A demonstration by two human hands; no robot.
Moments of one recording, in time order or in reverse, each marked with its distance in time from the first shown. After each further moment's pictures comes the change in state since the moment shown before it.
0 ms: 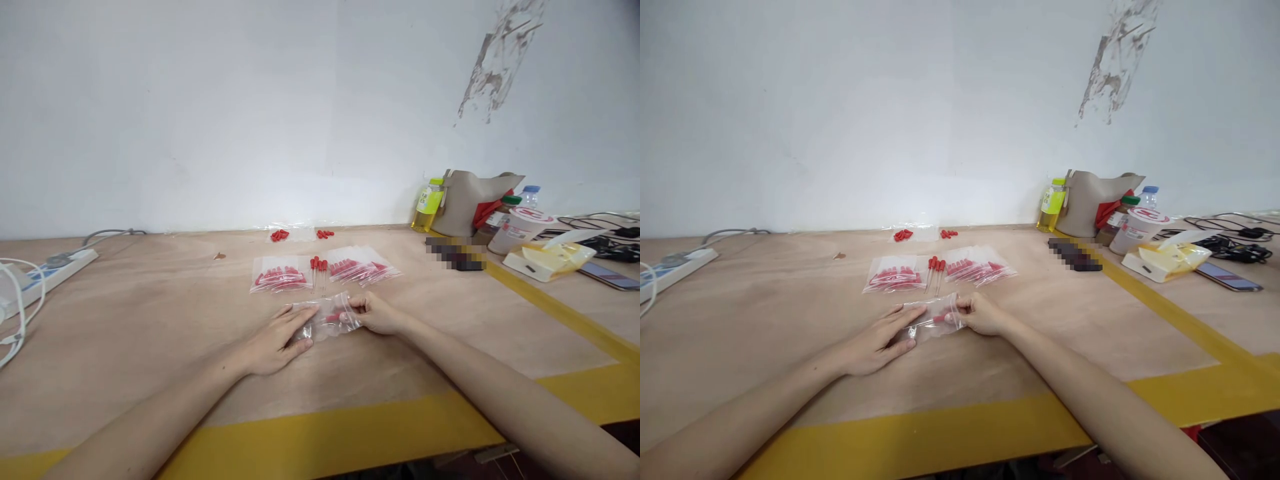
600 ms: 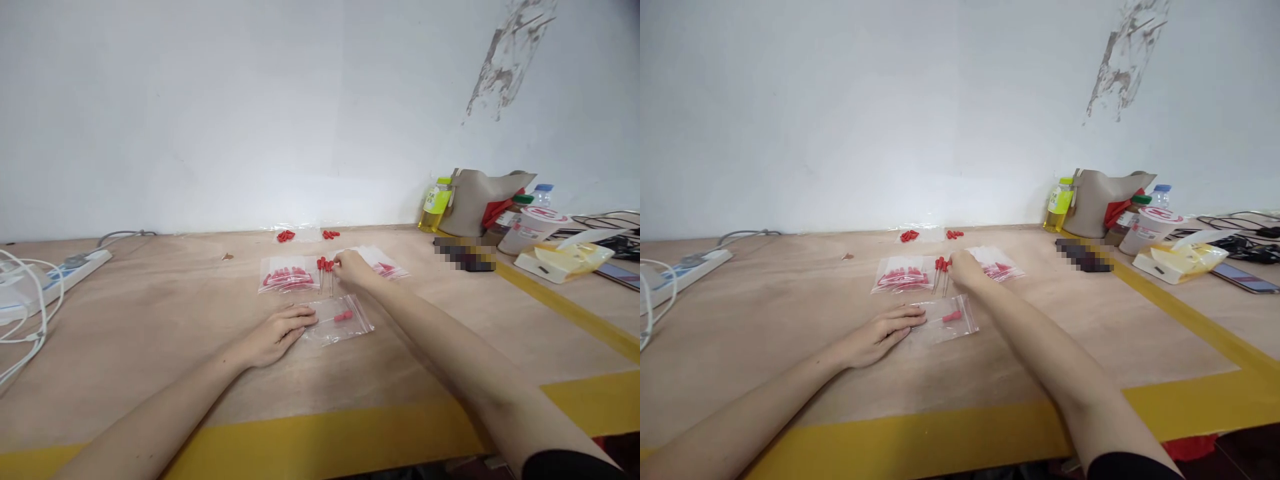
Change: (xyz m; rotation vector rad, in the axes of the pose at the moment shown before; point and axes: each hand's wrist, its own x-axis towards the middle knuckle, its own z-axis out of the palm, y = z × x) left_hand -0.007 -0.020 -0.005 -0.079 0.048 0.001; right_hand 0.098 -0.026 -0.014 -0.799 0.342 0.209
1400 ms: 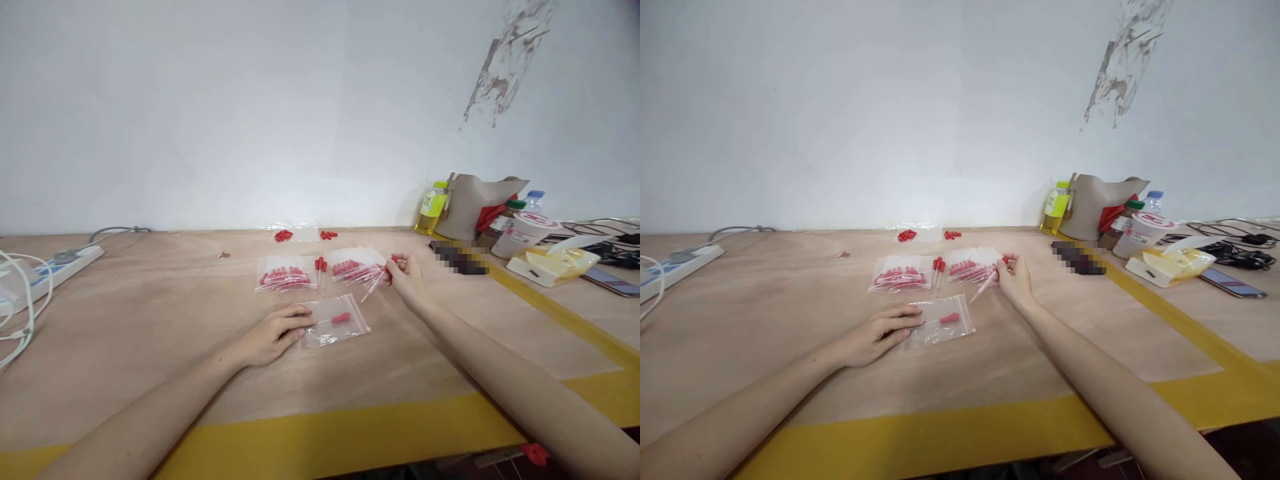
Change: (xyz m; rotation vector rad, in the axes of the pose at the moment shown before) left_hand 0.002 0.004 -0.001 -0.022 0.016 0.001; right_hand -0.063 0.070 -0.015 1.013 0.508 0.254
